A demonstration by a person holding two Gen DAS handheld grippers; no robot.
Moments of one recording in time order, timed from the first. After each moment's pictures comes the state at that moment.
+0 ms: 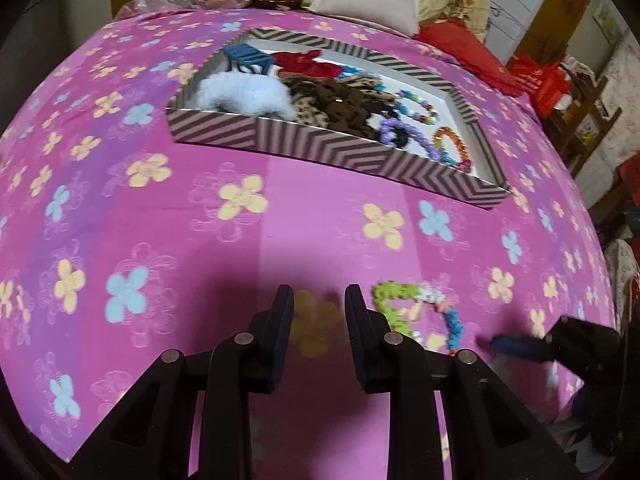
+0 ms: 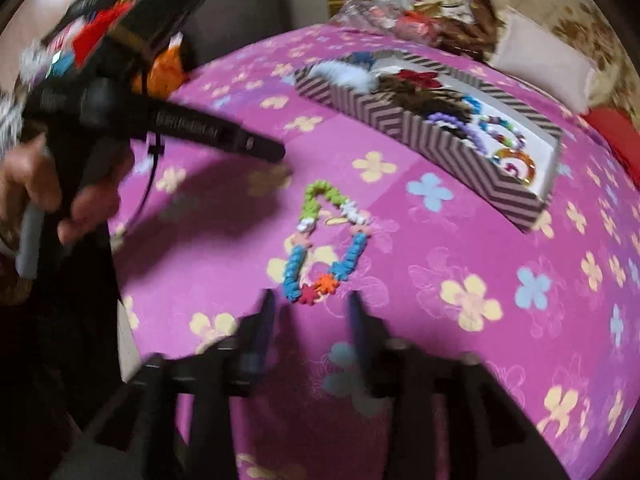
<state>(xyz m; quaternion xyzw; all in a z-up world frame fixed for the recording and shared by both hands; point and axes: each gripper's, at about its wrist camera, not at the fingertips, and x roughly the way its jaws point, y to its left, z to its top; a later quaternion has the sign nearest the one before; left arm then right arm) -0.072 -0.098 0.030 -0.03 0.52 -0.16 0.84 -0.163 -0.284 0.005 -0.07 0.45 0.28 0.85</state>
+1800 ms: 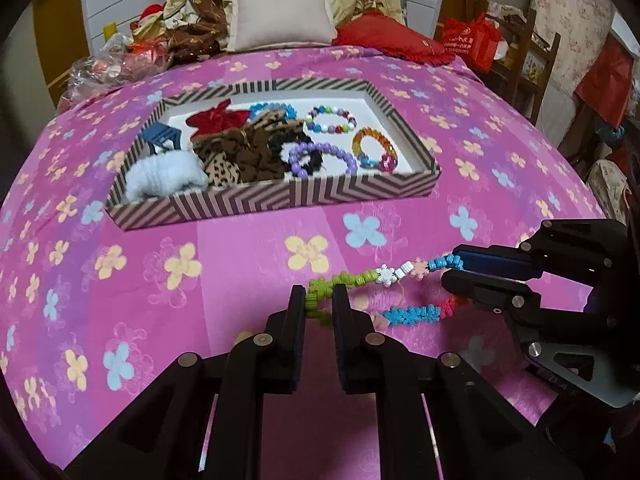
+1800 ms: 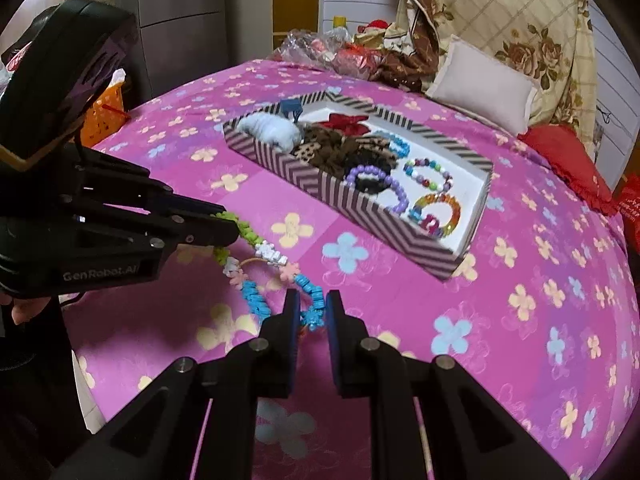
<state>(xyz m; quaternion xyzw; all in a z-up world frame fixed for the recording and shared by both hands) -0.085 -0.145 0.059 0.08 0.46 -0.24 0.85 -0.135 -0.285 0.034 -0.11 0.39 0.19 0.89</state>
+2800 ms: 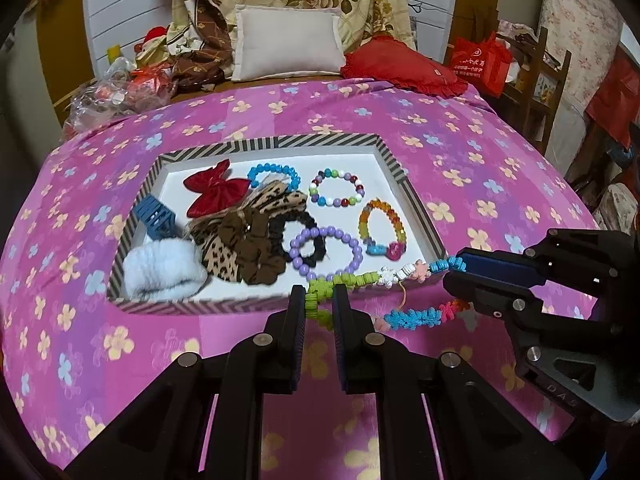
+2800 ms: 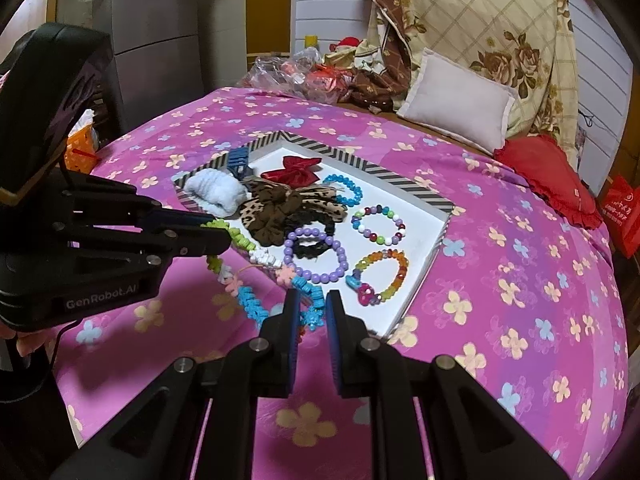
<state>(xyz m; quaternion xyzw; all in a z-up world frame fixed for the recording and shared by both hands) -0.026 -0.181 0.092 0.08 0.43 -0.22 0.87 -0.071 -0.319 0.072 -0.10 0.38 0.16 0.91</state>
